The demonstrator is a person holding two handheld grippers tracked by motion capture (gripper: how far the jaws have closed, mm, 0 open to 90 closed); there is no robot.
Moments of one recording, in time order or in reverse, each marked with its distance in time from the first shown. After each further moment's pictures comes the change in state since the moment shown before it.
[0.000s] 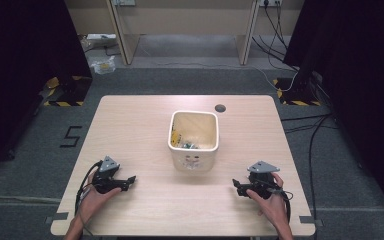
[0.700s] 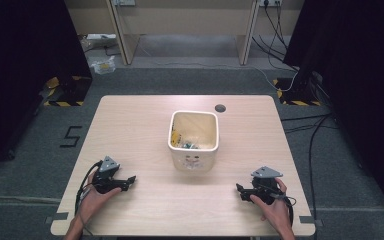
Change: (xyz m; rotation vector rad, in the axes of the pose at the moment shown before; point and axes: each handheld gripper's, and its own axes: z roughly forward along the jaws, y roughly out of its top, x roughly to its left) left arm 0.000 0.000 0.000 0.000 0.000 0.000; right arm -0.003 -0.018 -0.002 0.027 -0.024 0.027
